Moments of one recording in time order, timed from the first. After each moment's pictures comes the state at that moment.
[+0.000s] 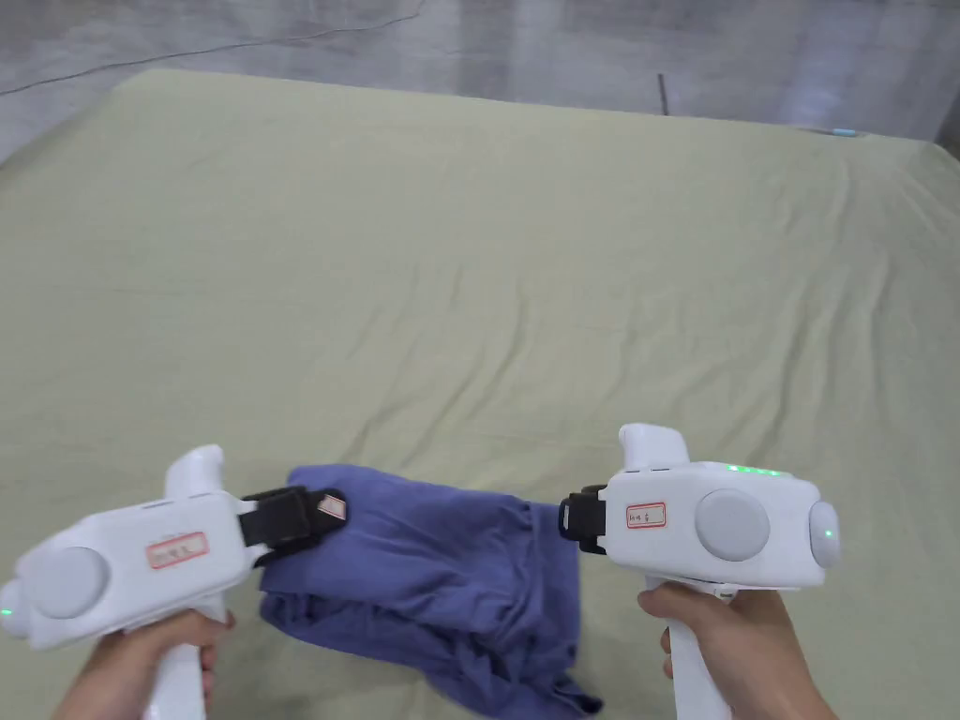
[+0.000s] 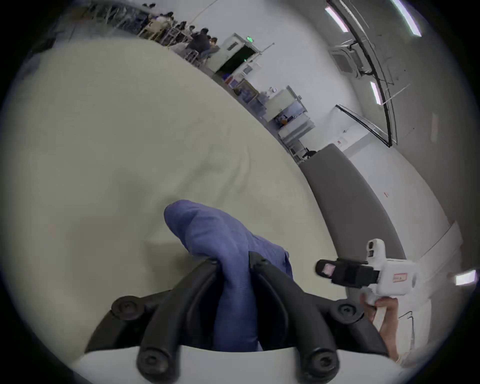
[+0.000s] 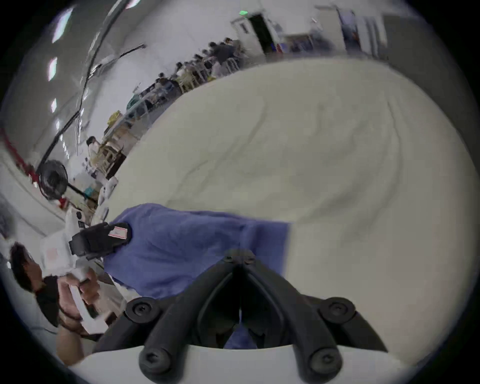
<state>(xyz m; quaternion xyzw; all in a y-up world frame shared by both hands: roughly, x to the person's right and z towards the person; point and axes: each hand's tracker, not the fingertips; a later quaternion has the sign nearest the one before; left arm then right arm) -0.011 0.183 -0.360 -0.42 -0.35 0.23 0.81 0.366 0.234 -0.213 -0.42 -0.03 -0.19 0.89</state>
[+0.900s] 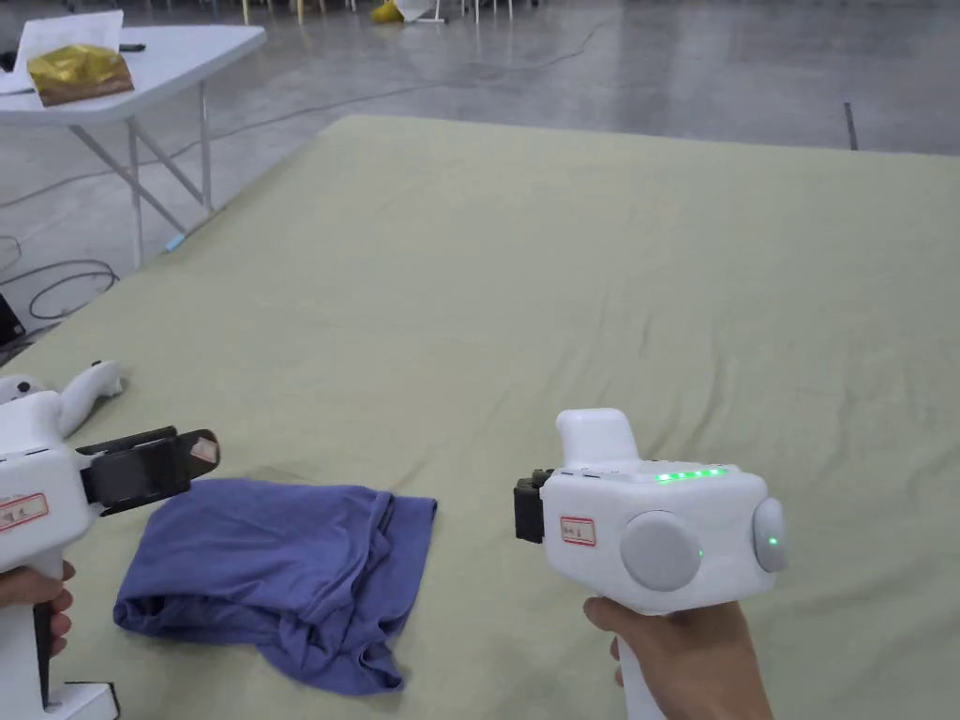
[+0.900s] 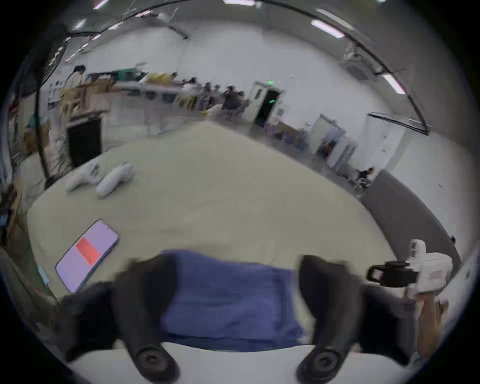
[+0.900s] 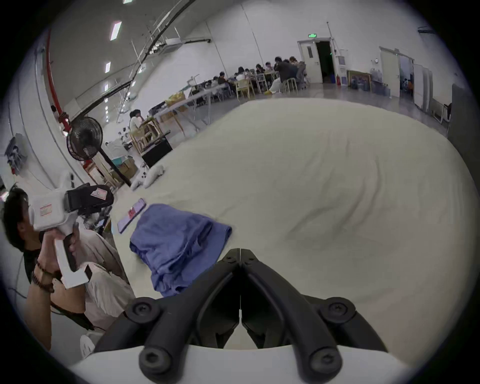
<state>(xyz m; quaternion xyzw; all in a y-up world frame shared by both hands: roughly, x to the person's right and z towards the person) -0.190 0.294 -0.399 -0.29 -0.22 0.11 0.92 0.218 0.270 -0.312 -0.35 0.09 -0.11 0.93</state>
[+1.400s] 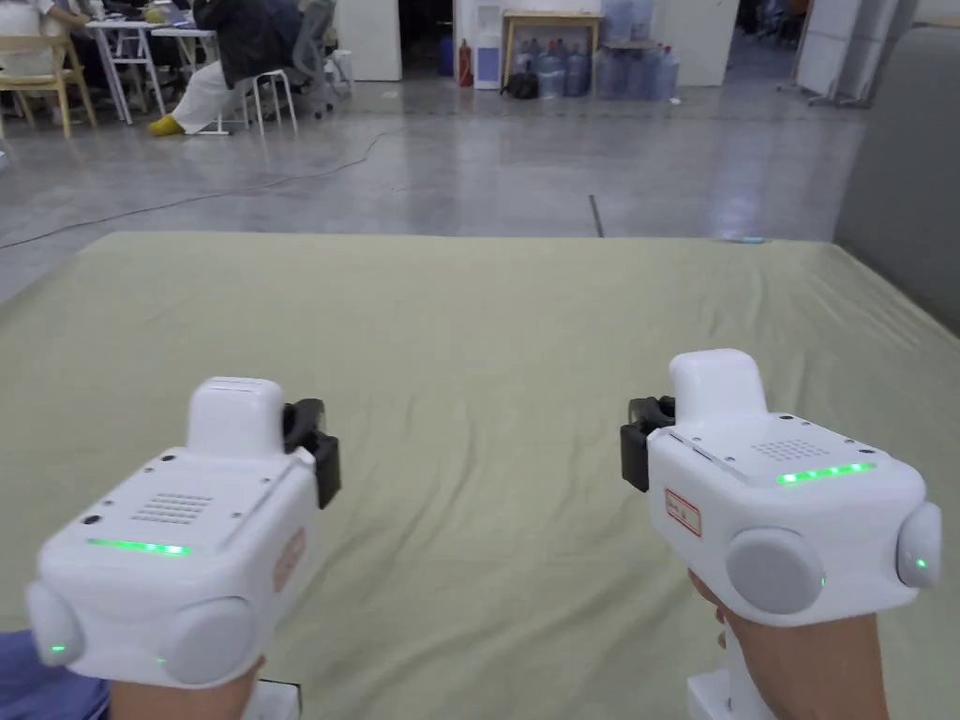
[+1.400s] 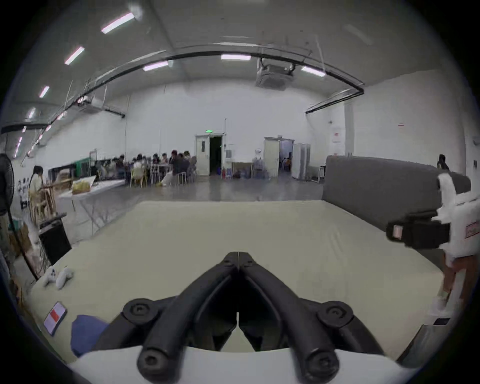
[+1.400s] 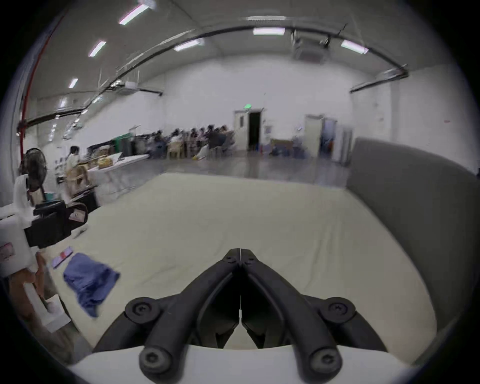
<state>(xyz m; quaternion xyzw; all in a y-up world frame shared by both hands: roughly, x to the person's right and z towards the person) 0.139 0.355 -0.287 -0.09 -0.29 -0.03 0.95 0.408 0.380 -0.145 -0.16 -0.19 0.00 0.97</state>
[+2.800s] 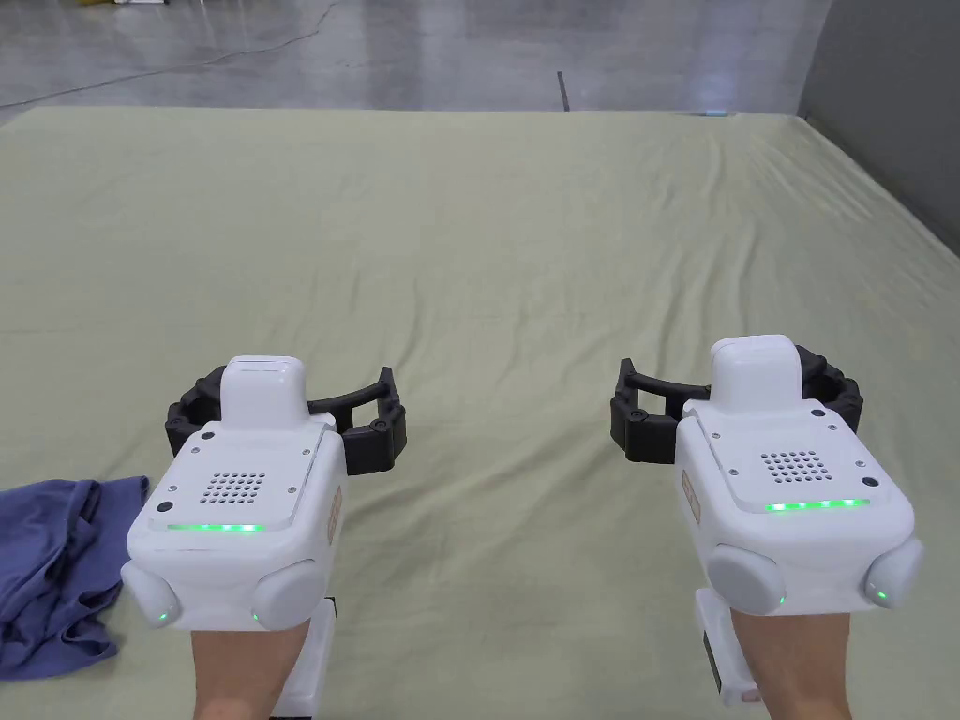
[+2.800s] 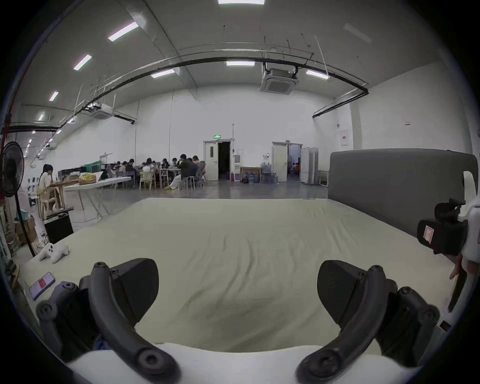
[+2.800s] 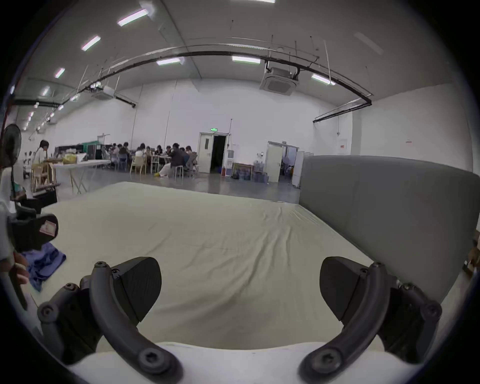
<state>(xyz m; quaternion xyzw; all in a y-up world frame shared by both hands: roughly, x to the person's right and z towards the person) 0.170 0.269 -0.235 -0.08 -0.25 -0.03 0.96 0.435 0.280 -0.076 -0.11 -0.29 0.05 0.95</state>
